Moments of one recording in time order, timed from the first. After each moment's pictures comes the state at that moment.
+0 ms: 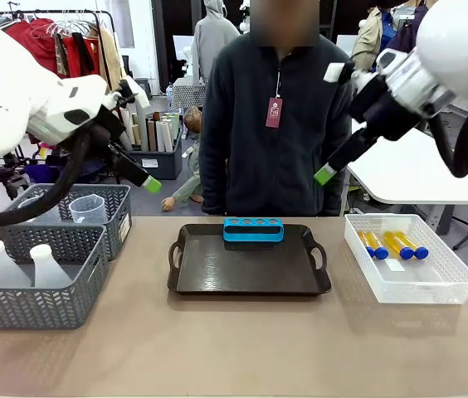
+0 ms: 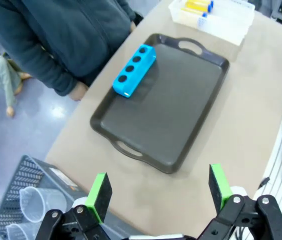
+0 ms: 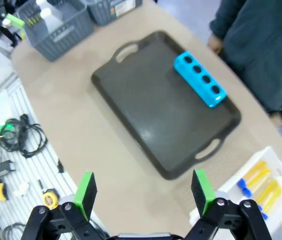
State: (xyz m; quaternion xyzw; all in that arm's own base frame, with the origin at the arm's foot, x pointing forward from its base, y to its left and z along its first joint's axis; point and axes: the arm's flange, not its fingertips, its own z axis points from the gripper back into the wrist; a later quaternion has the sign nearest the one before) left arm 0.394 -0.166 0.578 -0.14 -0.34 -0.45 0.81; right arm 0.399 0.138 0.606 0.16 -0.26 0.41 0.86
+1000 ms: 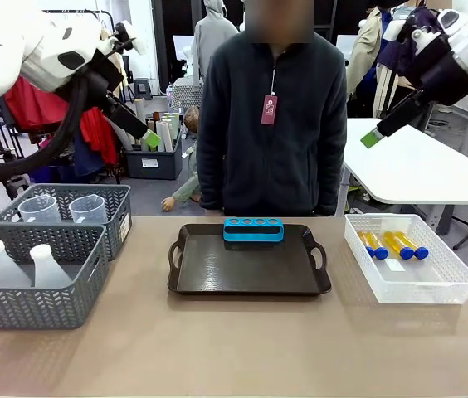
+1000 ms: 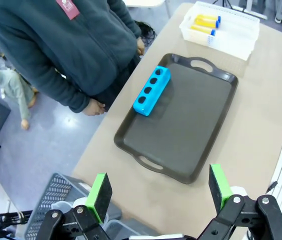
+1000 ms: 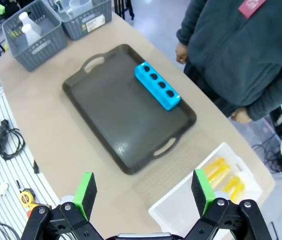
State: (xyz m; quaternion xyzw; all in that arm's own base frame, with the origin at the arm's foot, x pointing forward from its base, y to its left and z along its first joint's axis) left arm 0.414 -0.172 0.644 -0.12 -0.37 -0.47 0.79; right arm 0.413 0.065 0.642 0.13 -0.31 0.40 0.85
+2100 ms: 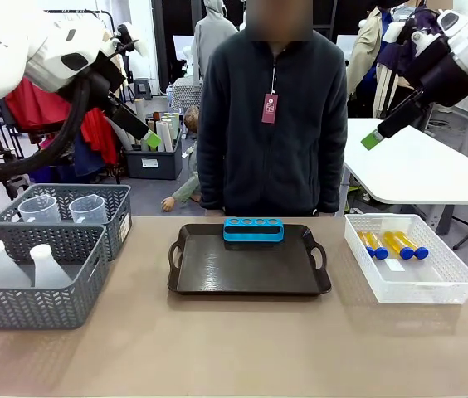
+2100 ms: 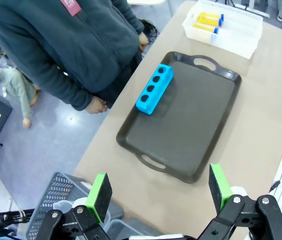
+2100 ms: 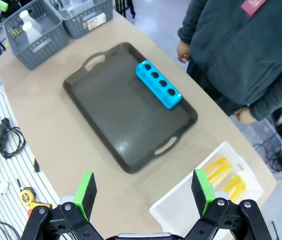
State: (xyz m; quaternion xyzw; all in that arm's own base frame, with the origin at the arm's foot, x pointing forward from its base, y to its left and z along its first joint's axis) left arm 0.417 -0.173 0.642 -0.11 -0.36 -0.47 0.80; right arm 0.413 0.066 0.640 0.13 -0.30 0.40 0.85
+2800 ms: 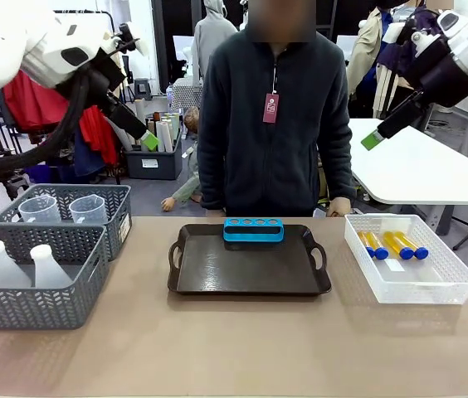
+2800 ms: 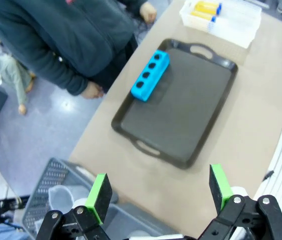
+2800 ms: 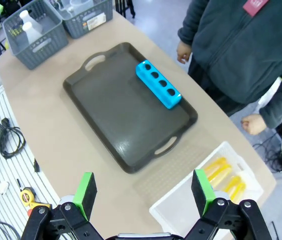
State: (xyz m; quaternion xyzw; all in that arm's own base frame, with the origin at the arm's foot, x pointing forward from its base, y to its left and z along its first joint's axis) left arm 0.408 -0.174 0.653 -0.10 -0.33 -0.46 0.82; right arm 0.413 0.066 0.640 0.13 -0.30 0.40 0.85
